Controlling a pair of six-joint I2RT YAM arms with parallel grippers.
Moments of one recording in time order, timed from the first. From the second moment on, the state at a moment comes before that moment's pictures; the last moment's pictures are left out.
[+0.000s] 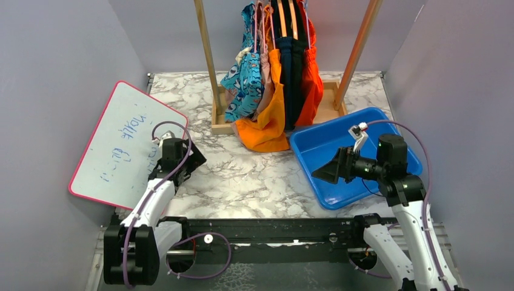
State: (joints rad) left arm -0.03 1.03 0.44 -0.22 -0.11 -0.62; right arm 0.11 0.64 0.79 -0.76 -0.81 0.36
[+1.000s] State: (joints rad) left arm -0.03 0.76 0.61 -0.27 0.37 -0.39; right arm 0.96 1.33 1.02 -0.67 0.12 0.52
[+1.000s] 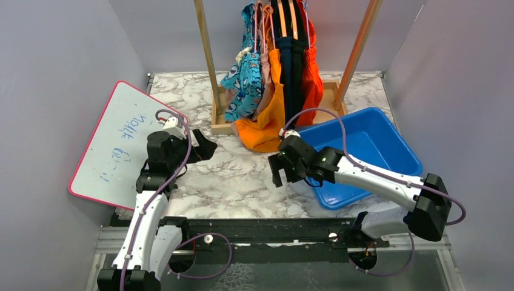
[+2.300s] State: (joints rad) left arm -0.03 0.77 0.59 -0.30 0.37 -0.35; right arm 0.95 1.02 1.00 -0.73 0.58 0.73
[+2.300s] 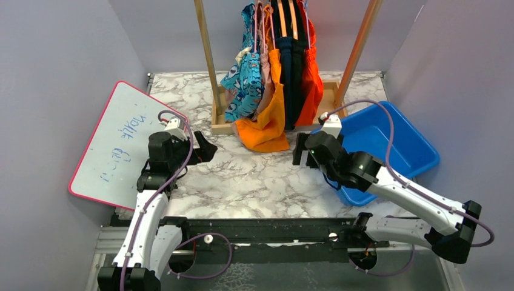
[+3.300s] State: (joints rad) left arm -0.03 0.77 0.59 -0.32 0.35 -0.34; right arm 0.54 1.40 1.06 -0.58 0.50 0.38
